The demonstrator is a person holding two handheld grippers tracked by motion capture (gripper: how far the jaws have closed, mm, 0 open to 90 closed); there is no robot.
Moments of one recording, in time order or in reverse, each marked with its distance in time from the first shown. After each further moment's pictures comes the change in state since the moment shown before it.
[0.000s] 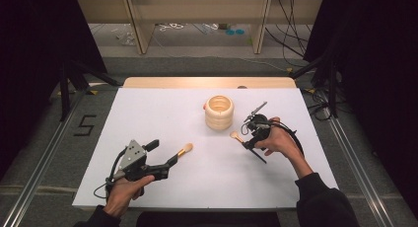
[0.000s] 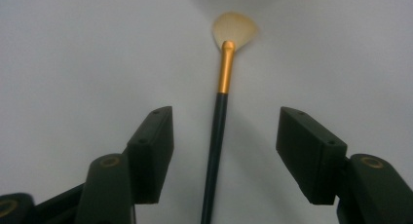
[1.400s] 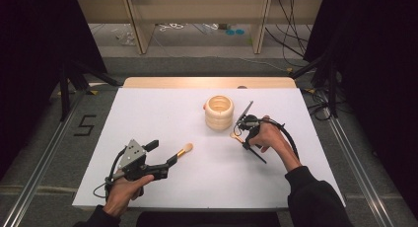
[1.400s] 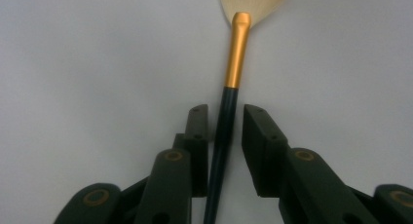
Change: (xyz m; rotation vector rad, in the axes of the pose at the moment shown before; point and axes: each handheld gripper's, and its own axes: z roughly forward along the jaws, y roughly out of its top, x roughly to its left) left arm 0.002 0.000 0.000 0.011 0.000 -0.017; right arm -0.003 0.020 0.030 0.224 0.041 0.010
